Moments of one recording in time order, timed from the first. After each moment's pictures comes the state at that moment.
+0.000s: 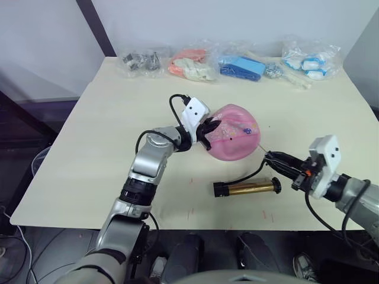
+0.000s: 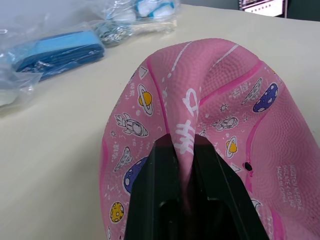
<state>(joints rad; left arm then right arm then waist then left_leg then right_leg) -0.62 0.29 -0.16 0.05 -0.11 0.48 -0.67 0.03 -0.70 -0.20 -0.73 0.86 0.81 0.44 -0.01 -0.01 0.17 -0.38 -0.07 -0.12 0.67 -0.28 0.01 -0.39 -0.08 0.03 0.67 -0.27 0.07</state>
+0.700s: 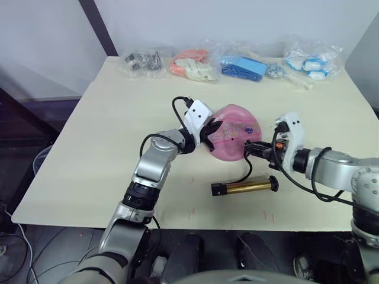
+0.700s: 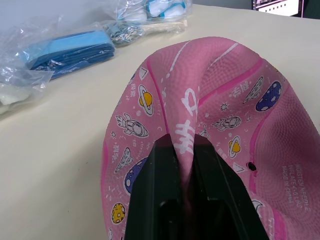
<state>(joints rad) -0.60 0.27 -0.19 0.03 -0.09 0.48 -0.61 -0.45 -0.50 -0.14 -0.39 1.34 1.32 -0.16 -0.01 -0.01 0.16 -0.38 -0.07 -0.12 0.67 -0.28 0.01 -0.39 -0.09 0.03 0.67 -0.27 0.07</state>
